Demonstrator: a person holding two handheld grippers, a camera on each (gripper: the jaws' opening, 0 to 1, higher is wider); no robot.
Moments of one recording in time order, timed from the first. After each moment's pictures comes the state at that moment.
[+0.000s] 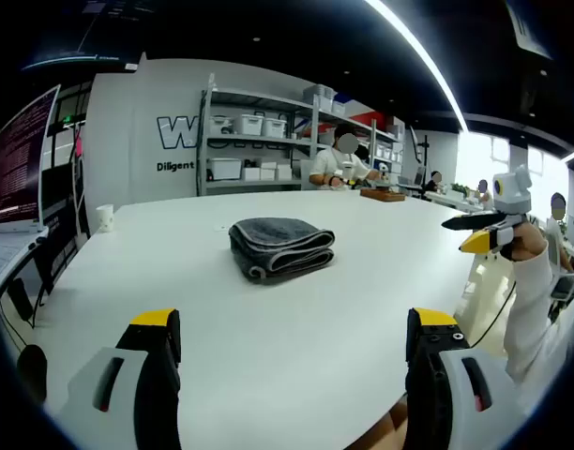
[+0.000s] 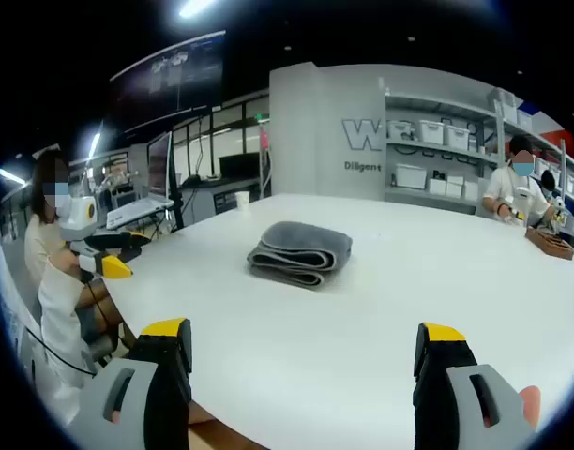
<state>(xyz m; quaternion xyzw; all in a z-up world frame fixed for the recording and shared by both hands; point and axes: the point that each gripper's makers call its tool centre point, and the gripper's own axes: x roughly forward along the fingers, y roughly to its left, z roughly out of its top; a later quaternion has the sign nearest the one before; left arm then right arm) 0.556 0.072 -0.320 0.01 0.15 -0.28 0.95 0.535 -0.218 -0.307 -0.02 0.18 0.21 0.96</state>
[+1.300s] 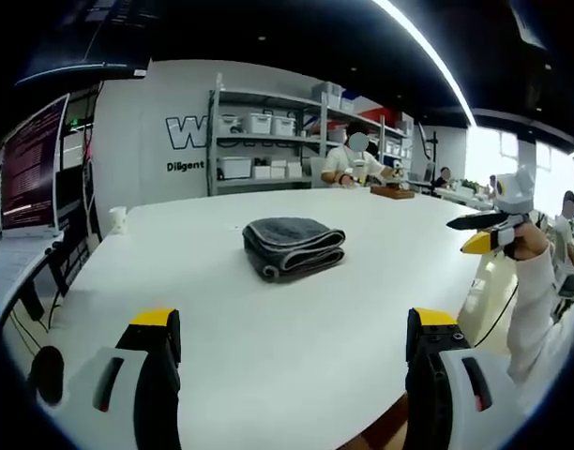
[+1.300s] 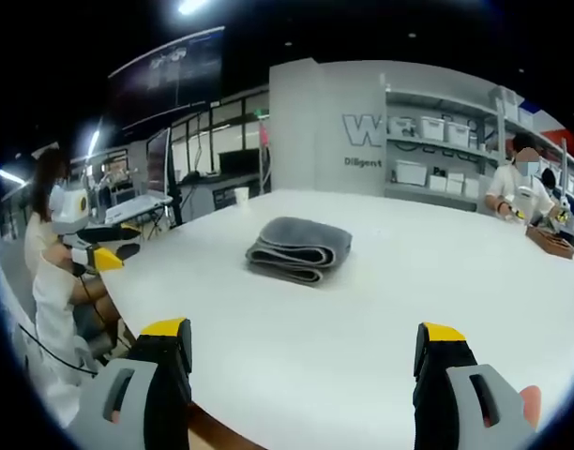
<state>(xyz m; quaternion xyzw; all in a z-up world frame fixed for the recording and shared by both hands) 0.554 0.088 -0.310 0.02 0.15 -0.25 0.96 0.540 -0.220 -0.311 -0.03 0.19 0.21 0.96</state>
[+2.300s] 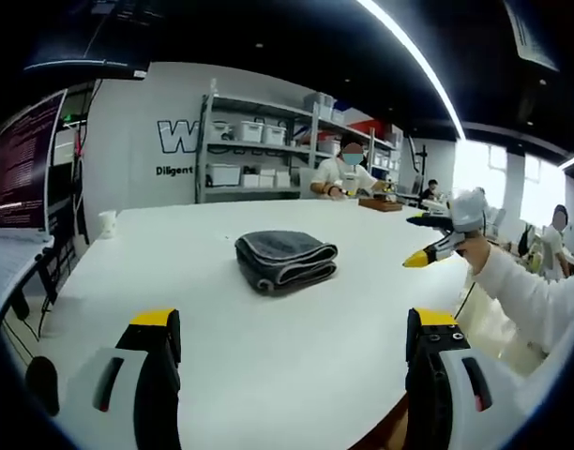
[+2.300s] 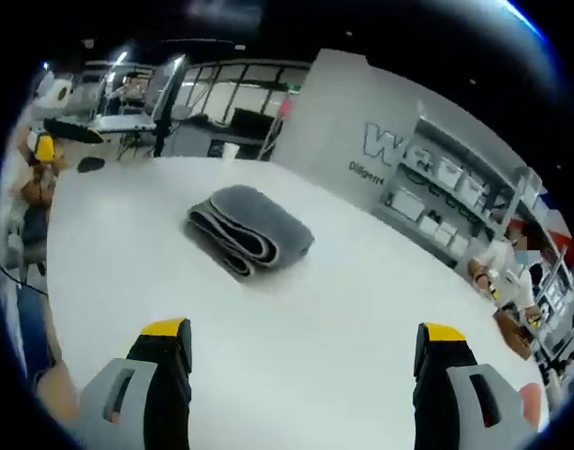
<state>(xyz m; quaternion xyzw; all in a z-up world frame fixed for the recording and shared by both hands) 0.559 0.087 -0.297 -0.01 0.14 -0.29 0.95 0.649 -0.263 -0.326 -0.27 0.17 0.17 0.93</state>
